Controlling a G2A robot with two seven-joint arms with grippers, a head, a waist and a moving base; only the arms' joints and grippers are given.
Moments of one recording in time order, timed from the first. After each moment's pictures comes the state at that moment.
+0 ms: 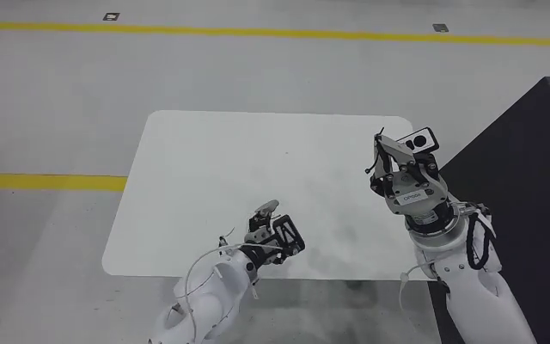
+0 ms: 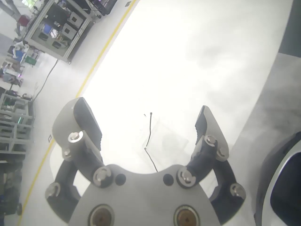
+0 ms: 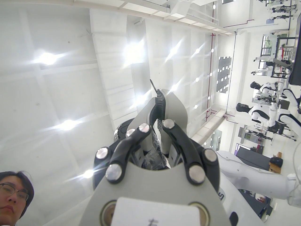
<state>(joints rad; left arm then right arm) 1.32 -1.22 -0.96 -2.00 1.77 -0.28 -0.51 -1.35 -1.03 1.41 -2.14 1.31 -0.03 0.57</state>
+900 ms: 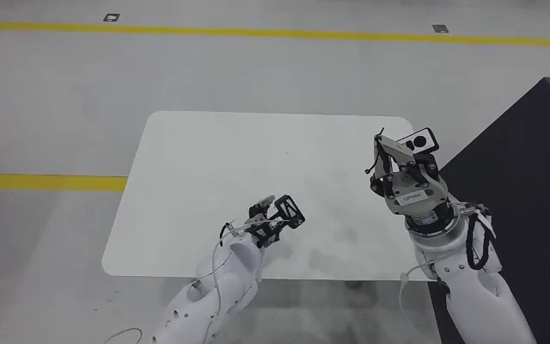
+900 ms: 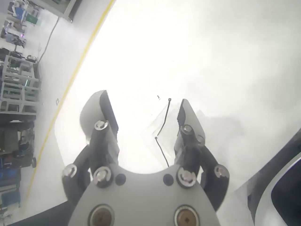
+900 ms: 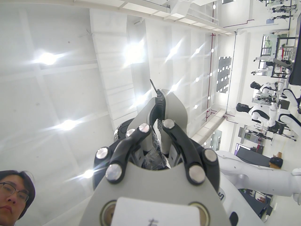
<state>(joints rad) 1.16 -1.28 -0.86 -1.84 1.81 -0.21 -0.79 -1.35 -1.03 1.41 -2.14 1.31 -0.03 0.57</state>
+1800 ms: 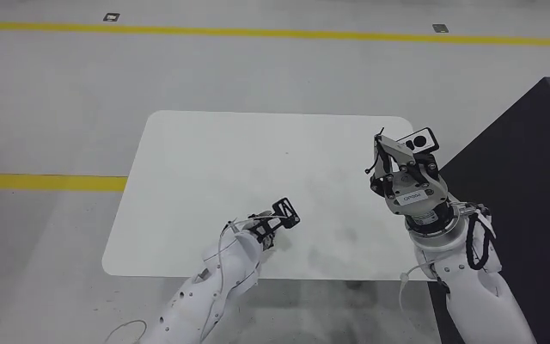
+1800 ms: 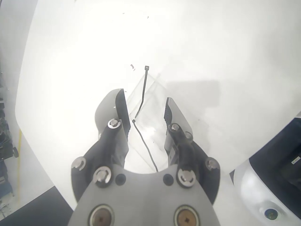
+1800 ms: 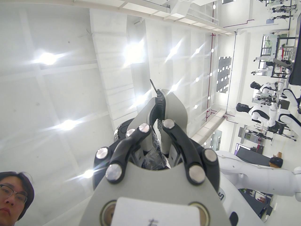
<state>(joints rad) 1.11 -1.32 -0.86 -1.71 1.67 -0.30 -0.95 -1.35 -1.03 1.41 -2.14 1.31 -0.03 0.57</state>
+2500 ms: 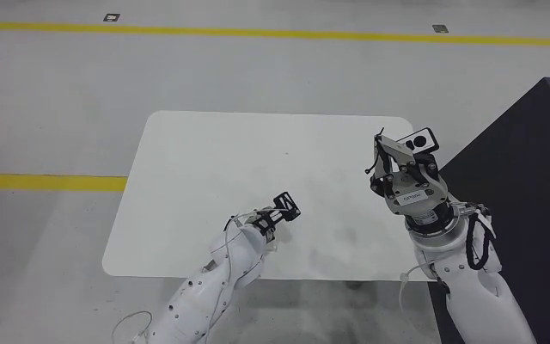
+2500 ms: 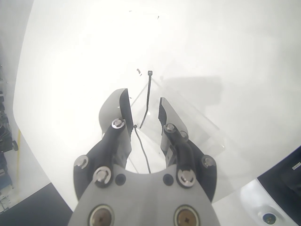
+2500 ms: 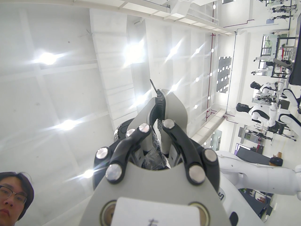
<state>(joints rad) 1.06 -1.35 -0.85 -1.63 1.66 -0.26 -0.95 -1.35 -1.03 1.41 -2.14 1.31 -0.03 0.57</state>
